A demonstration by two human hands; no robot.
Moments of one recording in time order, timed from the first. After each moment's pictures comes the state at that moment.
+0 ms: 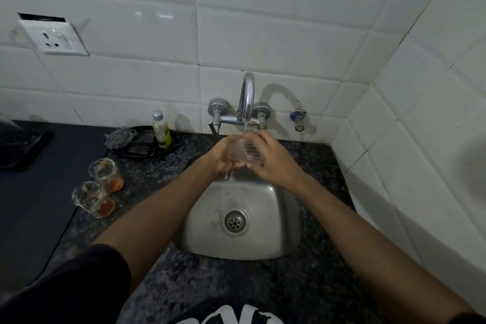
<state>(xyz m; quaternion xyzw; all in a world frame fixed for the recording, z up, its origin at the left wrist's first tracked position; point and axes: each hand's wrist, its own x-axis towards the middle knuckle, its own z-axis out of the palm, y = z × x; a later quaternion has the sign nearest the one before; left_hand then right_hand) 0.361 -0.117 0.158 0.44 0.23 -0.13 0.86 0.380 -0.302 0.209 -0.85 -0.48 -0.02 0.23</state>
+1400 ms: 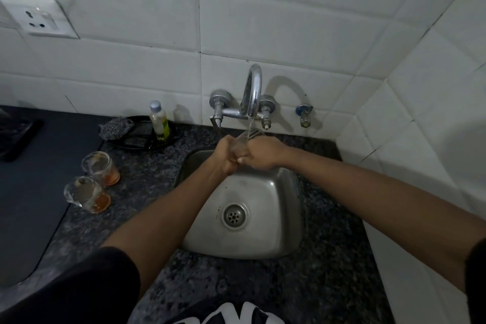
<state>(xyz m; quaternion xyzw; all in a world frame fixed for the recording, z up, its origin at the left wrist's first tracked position) 0.373 -0.123 0.139 0.34 0.30 -0.07 0.89 0.424 -0.246 0.211 -0.85 -0.50 0.16 -0.09</state>
